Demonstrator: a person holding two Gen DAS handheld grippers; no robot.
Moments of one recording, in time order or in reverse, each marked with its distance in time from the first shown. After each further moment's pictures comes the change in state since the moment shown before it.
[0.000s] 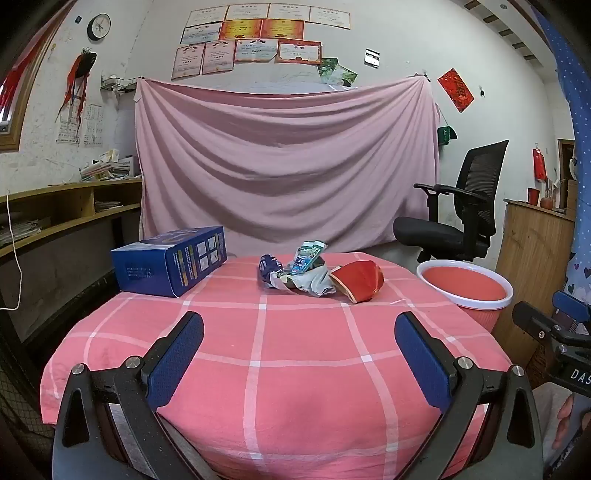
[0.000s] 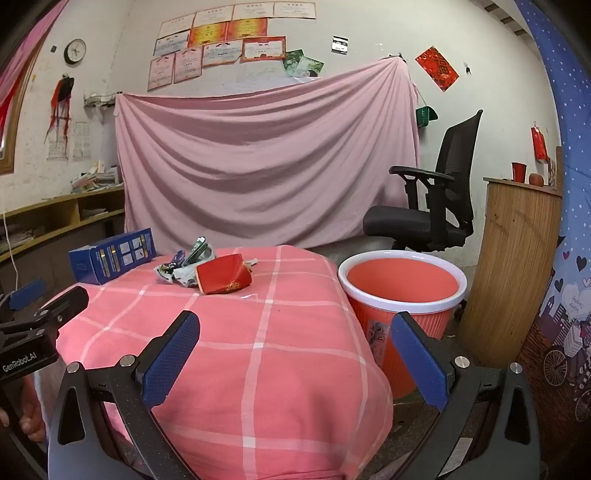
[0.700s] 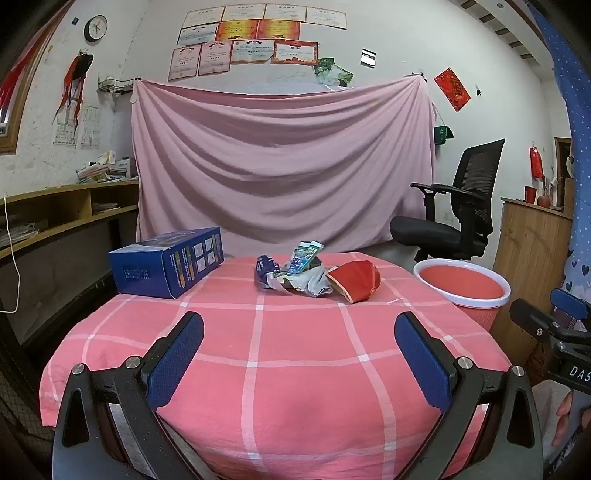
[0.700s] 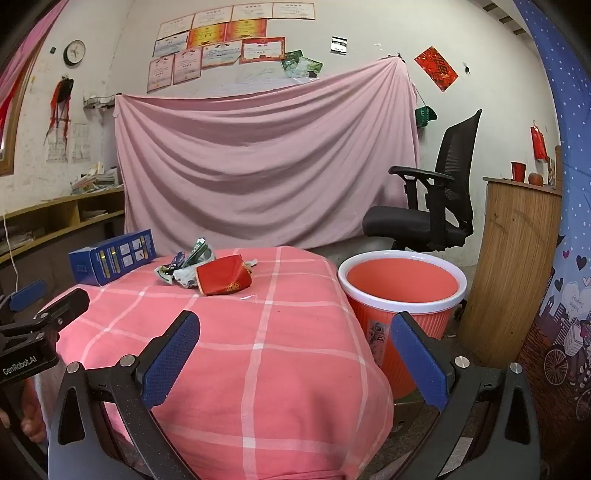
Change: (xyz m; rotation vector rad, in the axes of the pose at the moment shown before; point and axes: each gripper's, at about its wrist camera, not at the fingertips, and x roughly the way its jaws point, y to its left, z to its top) left arm 0.002 -0.002 0.000 0.005 0.001 -0.004; right arm 0.000 -0.001 0.000 0.001 -0.003 0.000
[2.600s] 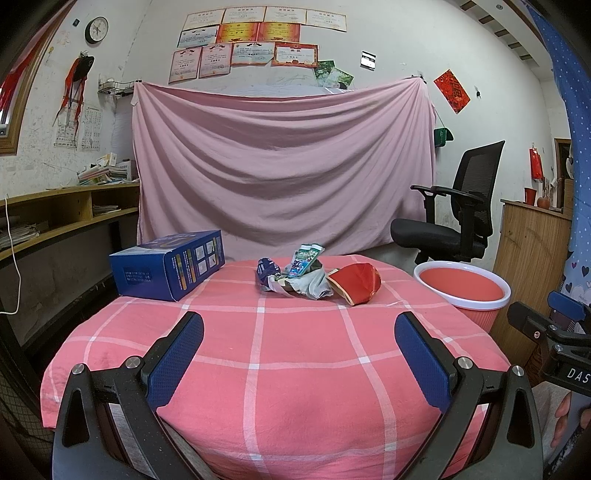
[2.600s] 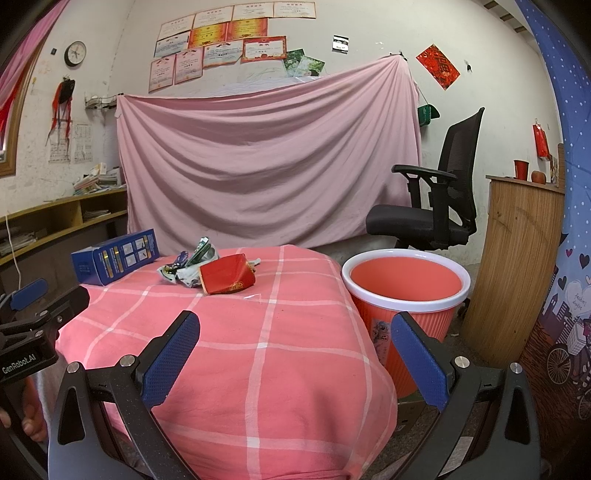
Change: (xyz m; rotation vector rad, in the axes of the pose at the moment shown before) left arm -0.001 -0.001 0.003 0.002 -0.006 -0.001; right arm 0.001 0.002 0.000 0.004 0.001 0.003
